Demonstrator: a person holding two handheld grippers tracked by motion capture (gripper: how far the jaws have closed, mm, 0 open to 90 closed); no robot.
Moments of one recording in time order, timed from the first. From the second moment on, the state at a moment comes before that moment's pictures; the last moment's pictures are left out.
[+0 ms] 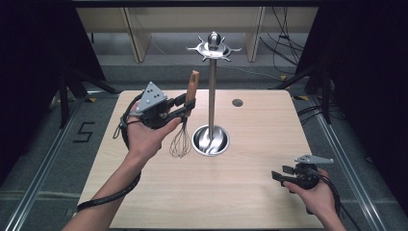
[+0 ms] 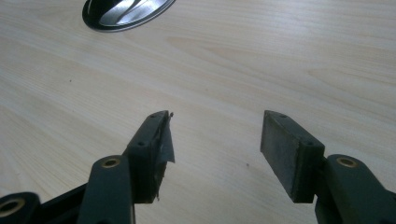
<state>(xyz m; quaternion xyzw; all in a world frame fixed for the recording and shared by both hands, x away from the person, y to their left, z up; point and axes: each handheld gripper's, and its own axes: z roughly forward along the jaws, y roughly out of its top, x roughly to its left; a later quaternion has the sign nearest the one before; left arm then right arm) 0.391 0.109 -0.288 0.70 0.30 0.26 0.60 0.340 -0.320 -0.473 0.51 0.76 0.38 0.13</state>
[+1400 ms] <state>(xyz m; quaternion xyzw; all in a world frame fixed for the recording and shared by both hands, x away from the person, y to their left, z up) 0.397 0.104 -0.273 0.68 0.31 0.28 0.60 0.339 -0.318 -0.472 0.52 0.76 0.38 0.11</state>
